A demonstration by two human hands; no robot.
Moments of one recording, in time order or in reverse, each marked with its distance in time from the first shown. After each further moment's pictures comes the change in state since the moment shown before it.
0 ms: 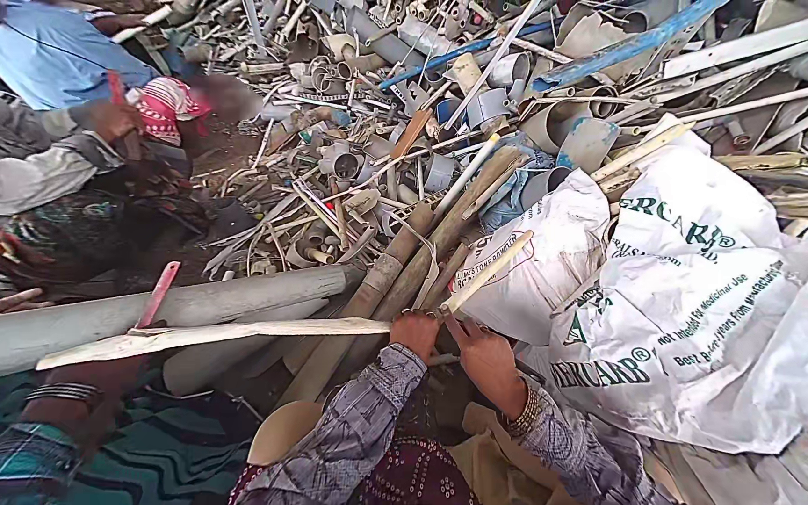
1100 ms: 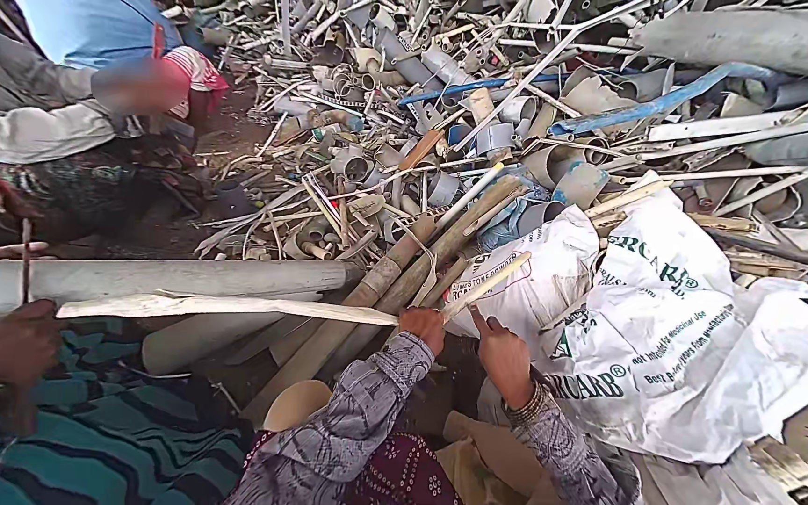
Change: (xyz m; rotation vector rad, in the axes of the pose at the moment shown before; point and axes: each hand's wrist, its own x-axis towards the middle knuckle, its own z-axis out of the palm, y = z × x) left_hand -0.008 -0.017 -0.025 -0.131 -0.147 0.101; right_hand 0.004 -0.003 -0.026 -0.135 -0.206 0.183
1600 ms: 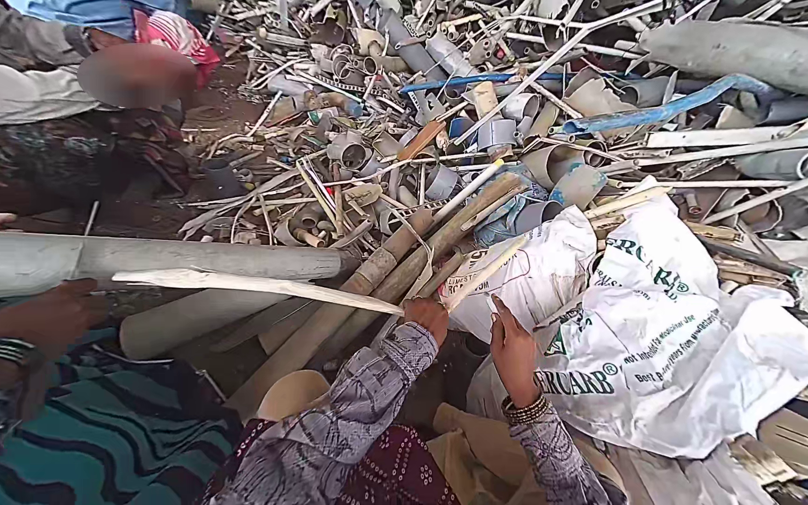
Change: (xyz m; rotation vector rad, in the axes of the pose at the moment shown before) left_hand 0.007 0.010 0.006 0.034 -0.002 -0.026; right_hand -0.006 0.018 0.014 0.326 0.339 0.057
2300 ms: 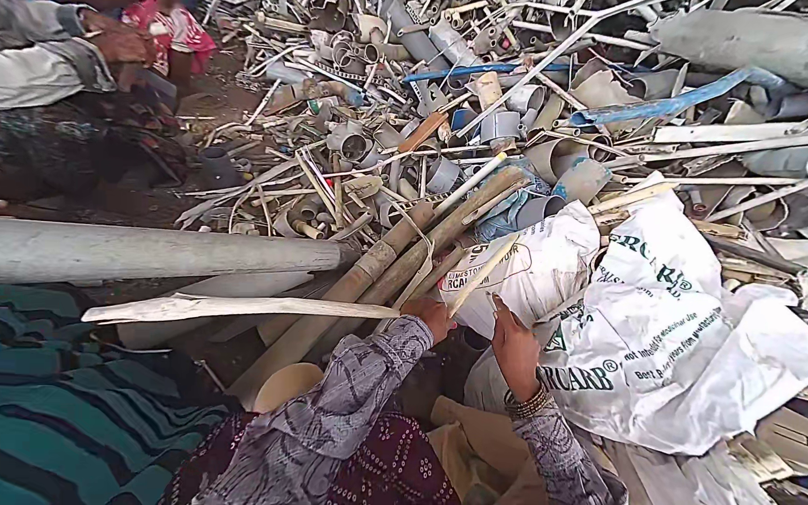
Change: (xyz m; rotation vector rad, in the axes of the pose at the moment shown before) left_hand -0.001 -0.016 -0.010 -0.115 -0.115 0.144; right_hand 0.001 0.011 0.002 -0.155 -0.060 0.036
